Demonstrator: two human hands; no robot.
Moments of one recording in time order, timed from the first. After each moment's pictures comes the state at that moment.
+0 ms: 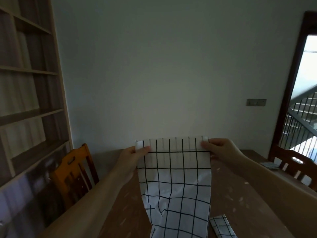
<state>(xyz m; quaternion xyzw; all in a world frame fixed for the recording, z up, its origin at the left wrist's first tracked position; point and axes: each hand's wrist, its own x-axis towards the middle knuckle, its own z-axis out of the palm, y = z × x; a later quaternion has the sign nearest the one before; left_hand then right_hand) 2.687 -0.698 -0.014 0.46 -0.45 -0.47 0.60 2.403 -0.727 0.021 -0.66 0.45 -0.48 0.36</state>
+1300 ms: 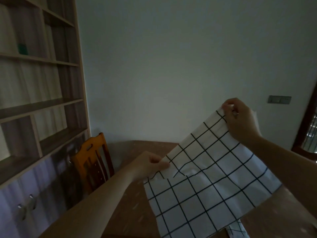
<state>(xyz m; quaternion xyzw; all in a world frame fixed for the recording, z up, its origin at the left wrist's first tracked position) 2.702 -0.661 -0.034 0.53 -0.69 -0.34 0.35 2.426 -0.732 0.073 -0.70 0.43 -0.57 -0.02</state>
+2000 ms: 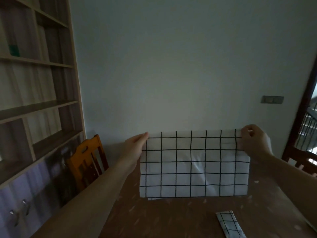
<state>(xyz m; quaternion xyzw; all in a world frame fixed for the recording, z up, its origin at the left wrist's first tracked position) 2.702 -0.688 -0.013 0.48 -0.44 -0.39 0.65 2.364 -0.747 0.019 -0.59 0.59 -0.55 0.09</state>
